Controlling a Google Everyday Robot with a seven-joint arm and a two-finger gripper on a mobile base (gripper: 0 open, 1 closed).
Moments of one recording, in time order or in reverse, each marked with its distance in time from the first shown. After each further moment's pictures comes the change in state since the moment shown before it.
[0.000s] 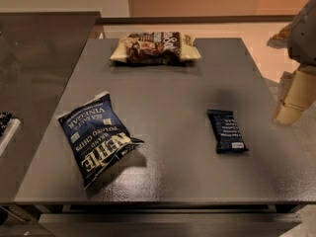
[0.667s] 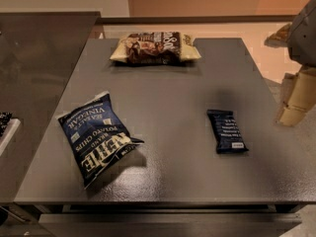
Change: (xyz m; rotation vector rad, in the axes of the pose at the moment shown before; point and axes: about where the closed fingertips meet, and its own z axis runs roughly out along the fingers) arm -0.002 0.001 0.000 0.005 -0.010 -0.064
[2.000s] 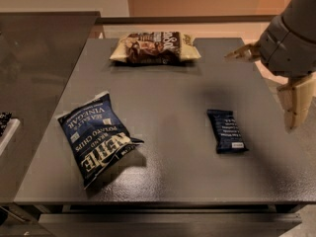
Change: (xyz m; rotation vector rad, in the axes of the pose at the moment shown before) arm -0.007 0.001 0.038 -0.118 0.016 -0.638
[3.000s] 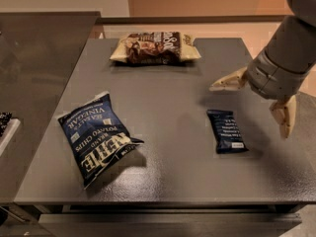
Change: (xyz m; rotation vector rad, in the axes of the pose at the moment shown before) arm 0.012 0.006 0.069 -0.055 -0.090 -0.345
